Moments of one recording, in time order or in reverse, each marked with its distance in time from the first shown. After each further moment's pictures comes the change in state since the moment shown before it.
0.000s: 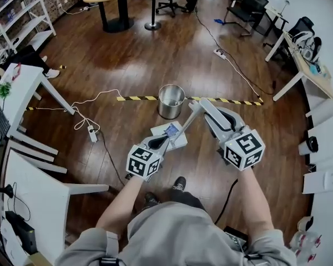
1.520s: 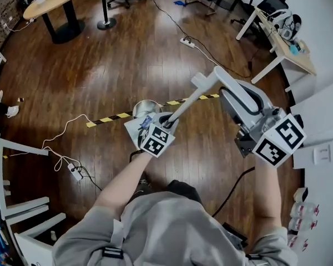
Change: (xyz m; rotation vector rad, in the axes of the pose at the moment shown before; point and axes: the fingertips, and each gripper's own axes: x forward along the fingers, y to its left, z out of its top) left arm 0.322 0.157 0.149 0.384 0.064 -0.257; right arm 0.156 -0.230 0.154 0.075 -0.074 -0.166
